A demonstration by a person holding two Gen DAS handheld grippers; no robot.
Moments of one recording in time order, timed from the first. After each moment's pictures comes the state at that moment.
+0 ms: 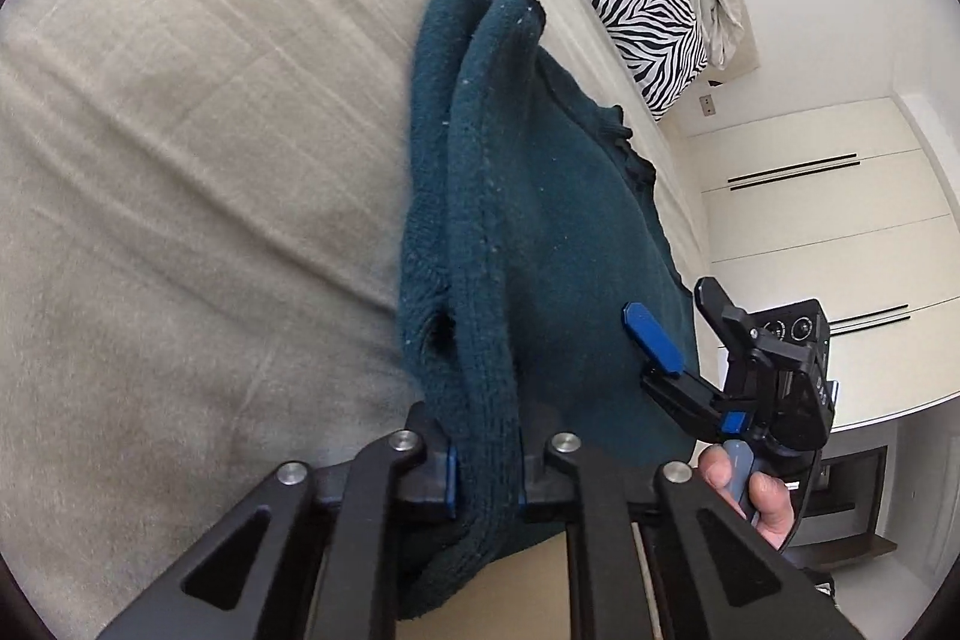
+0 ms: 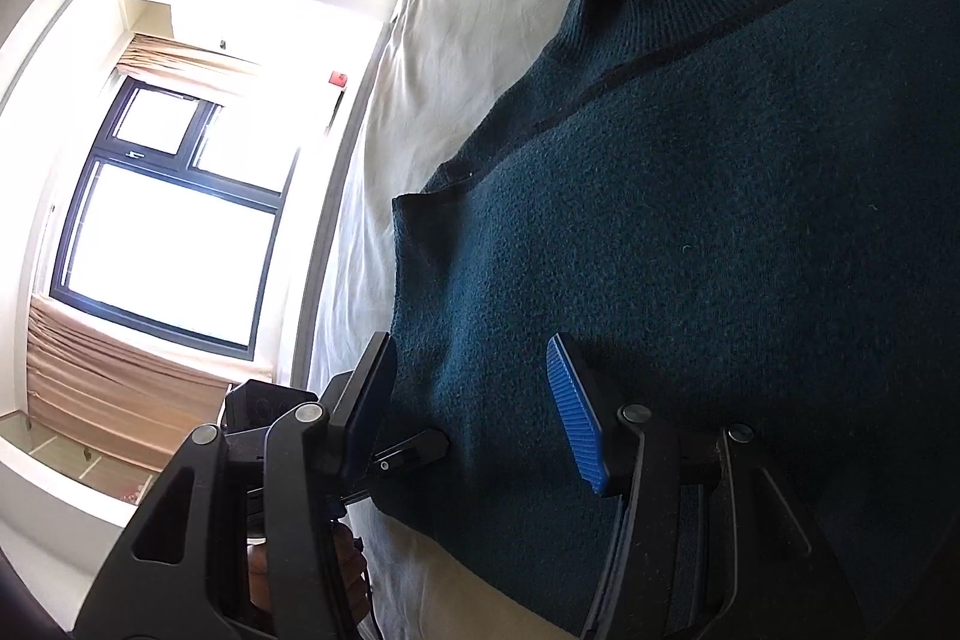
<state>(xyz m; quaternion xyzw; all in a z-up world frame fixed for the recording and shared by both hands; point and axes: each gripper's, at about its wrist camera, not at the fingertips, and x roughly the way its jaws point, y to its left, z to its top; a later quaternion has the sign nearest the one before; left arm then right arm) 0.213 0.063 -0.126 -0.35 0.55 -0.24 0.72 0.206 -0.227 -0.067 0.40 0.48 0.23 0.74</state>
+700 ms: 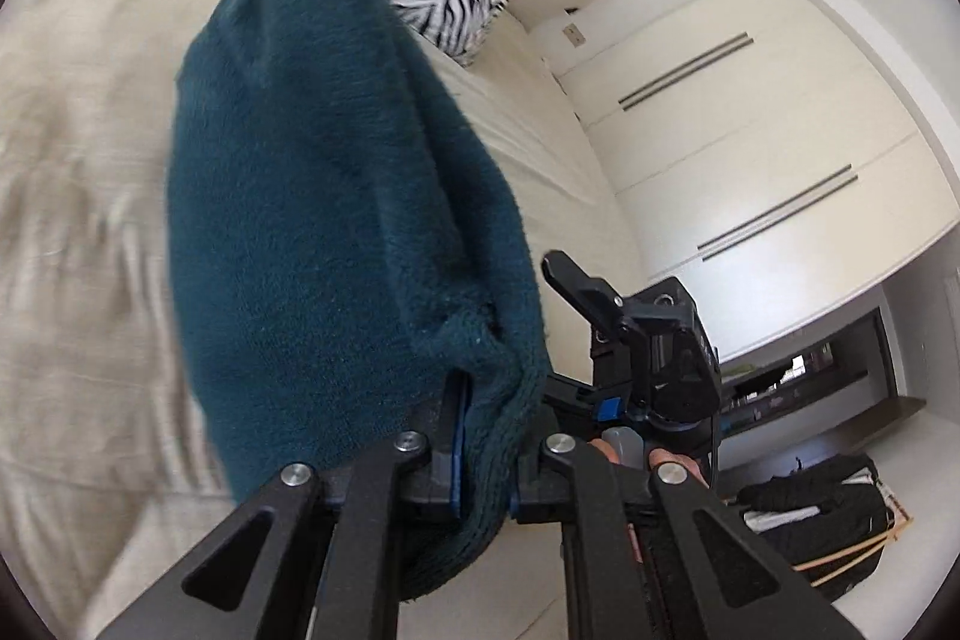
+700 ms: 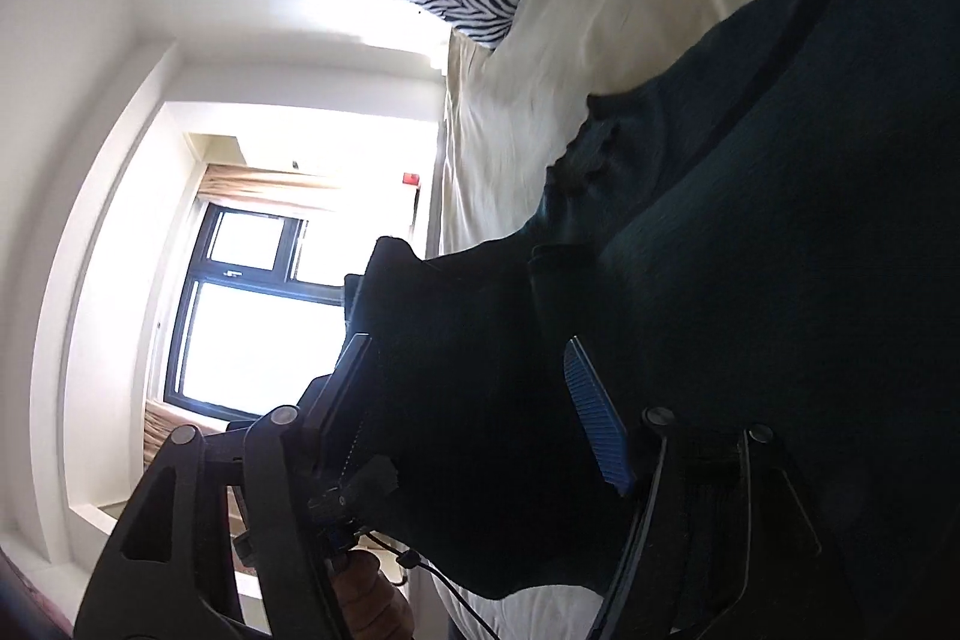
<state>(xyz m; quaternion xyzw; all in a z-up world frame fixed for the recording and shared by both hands) 0.232 -0.149 -0.014 -0.24 0.50 -0.39 0.74 0.169 -0.418 -0.049 0.57 0.37 0.23 0.70</state>
